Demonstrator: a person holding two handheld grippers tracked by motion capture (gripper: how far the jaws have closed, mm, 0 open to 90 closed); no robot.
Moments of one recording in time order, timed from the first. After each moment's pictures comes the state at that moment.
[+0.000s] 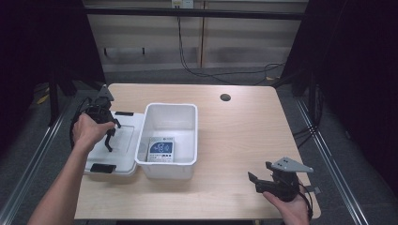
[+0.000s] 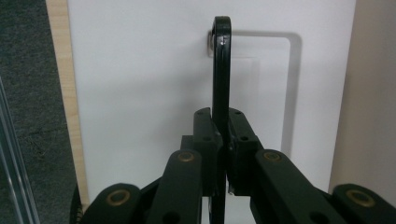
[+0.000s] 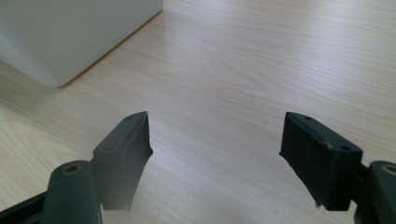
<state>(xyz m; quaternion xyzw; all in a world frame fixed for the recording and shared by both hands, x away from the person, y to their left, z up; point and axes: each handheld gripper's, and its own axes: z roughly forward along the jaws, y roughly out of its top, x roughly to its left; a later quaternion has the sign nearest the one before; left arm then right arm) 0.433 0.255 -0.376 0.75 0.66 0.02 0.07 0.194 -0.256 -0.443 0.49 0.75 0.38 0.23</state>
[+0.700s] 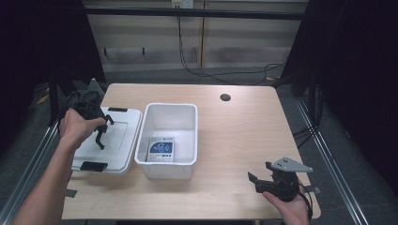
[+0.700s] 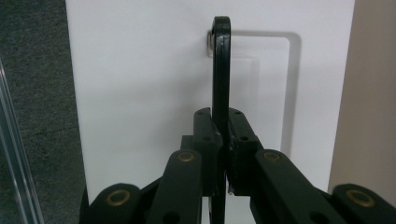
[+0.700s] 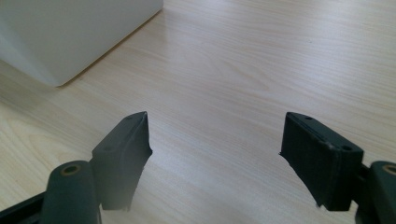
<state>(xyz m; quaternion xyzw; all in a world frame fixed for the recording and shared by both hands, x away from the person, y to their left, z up) 0.425 0.271 -0.347 0.75 0.65 0.02 0.08 0.195 -0.255 -0.443 0.49 0.75 0.38 0.23</state>
